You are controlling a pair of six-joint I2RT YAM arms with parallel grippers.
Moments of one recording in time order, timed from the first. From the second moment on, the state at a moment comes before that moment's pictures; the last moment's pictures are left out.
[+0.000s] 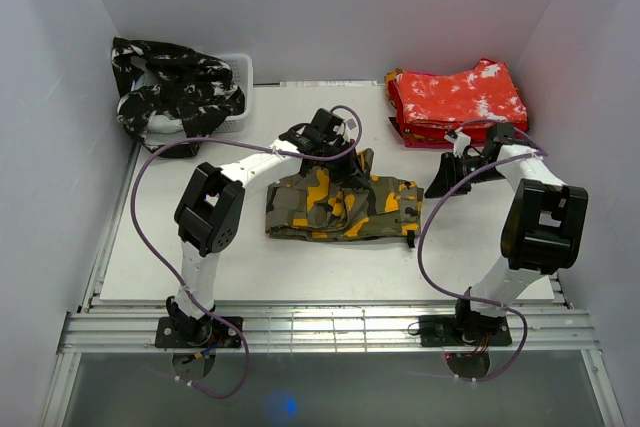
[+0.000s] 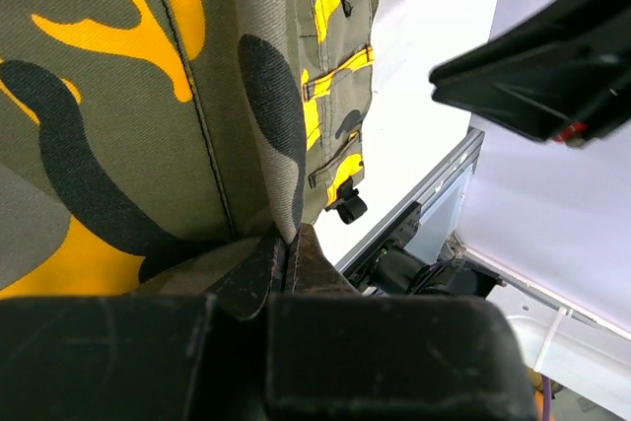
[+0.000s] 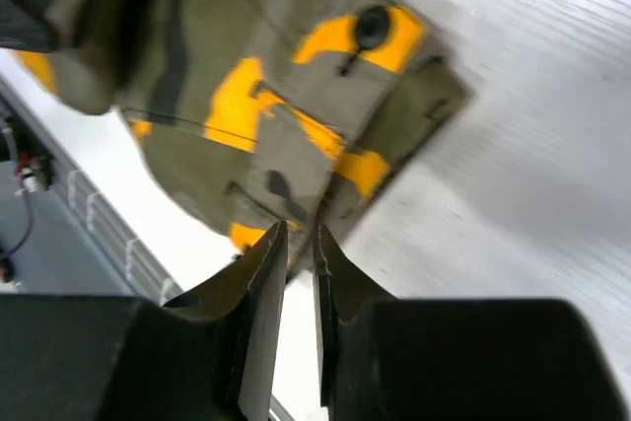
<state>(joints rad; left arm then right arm) -0.67 2.04 1.60 -0.40 0.53 -0.82 -0.16 1.71 1.15 -0.82 -0.81 -0.37</state>
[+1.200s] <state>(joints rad) -0.80 2.18 1.87 -0.45 0.48 -0.95 -0.05 1.93 0.95 -0.57 -0.98 -0.08</state>
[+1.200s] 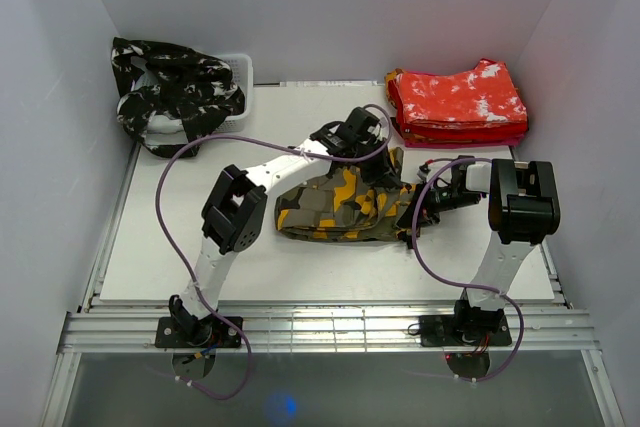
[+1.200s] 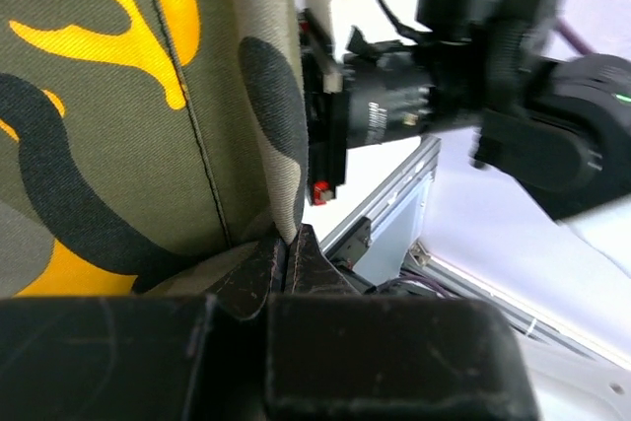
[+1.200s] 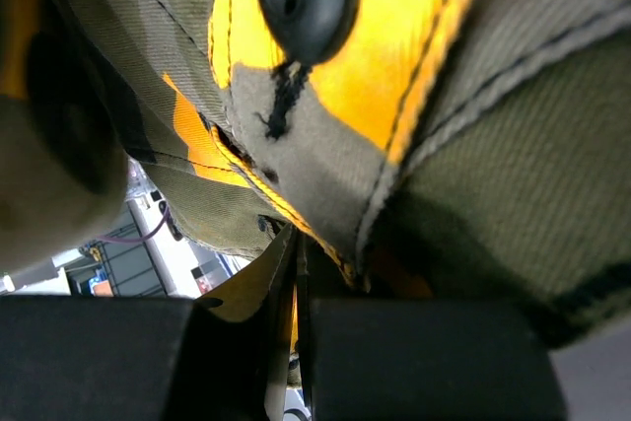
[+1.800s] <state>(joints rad) -0.78 2.25 1.81 -0.46 0.43 -0.98 -0.07 1.82 0.99 -0.61 -0.91 -0.16</state>
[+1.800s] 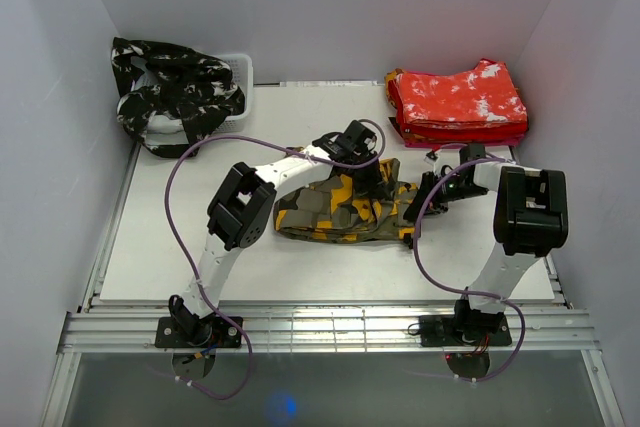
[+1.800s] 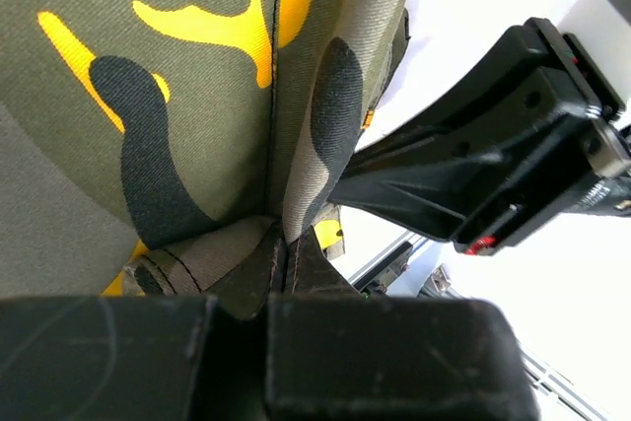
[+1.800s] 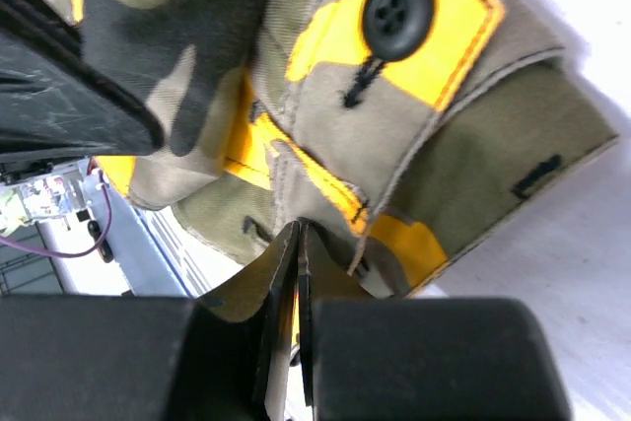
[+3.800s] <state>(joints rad) -0.83 2.32 1.99 -0.41 0.51 -0.94 -0.28 1.84 1.31 -0.97 -0.70 -0.41</state>
